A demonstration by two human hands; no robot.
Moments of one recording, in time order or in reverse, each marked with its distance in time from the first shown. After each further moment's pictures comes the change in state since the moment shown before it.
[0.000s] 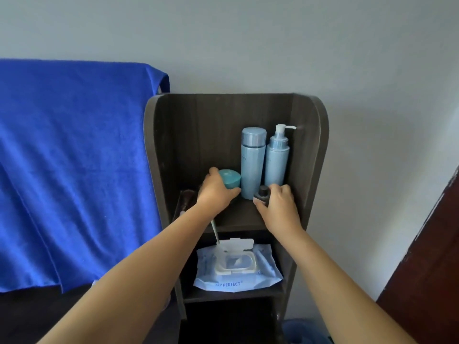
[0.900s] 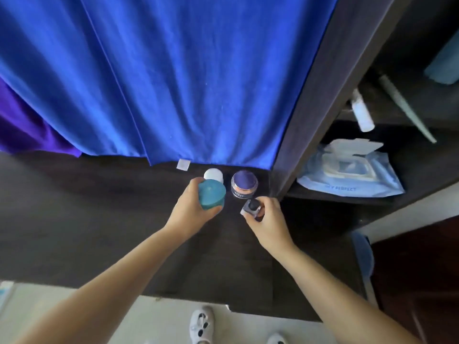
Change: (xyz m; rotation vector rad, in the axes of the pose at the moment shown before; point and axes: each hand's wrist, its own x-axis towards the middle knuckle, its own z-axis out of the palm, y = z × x) left_hand -0.152 -0.353 -0.066 -0.121 -0.153 -0.247; right_hand -0.236 -0.078 0.241 0.347 -0.485 0.167
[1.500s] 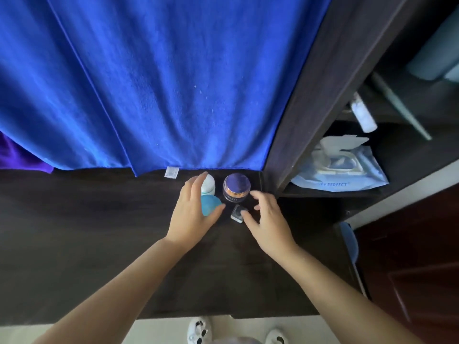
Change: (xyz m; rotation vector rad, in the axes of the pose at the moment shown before) left_hand 0.014 -0.002 0.009 0.083 0.078 0.327; right_hand -0.001 -0.023 -0.012 -0.220 0.024 -0.052
